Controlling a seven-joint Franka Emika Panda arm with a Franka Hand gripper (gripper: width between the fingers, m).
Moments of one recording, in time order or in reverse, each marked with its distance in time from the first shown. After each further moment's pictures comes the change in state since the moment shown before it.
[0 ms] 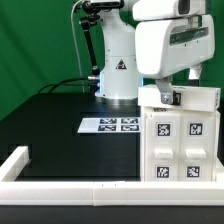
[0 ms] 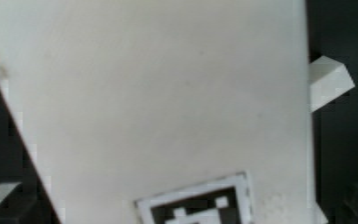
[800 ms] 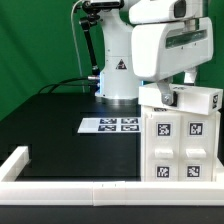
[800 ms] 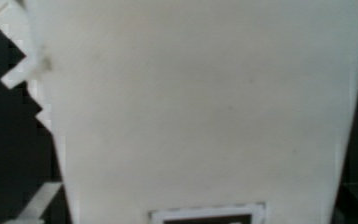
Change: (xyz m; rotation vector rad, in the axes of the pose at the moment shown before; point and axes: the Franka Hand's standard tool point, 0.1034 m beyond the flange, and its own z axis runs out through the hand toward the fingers) arm -0.004 0.002 0.002 0.004 0.004 0.163
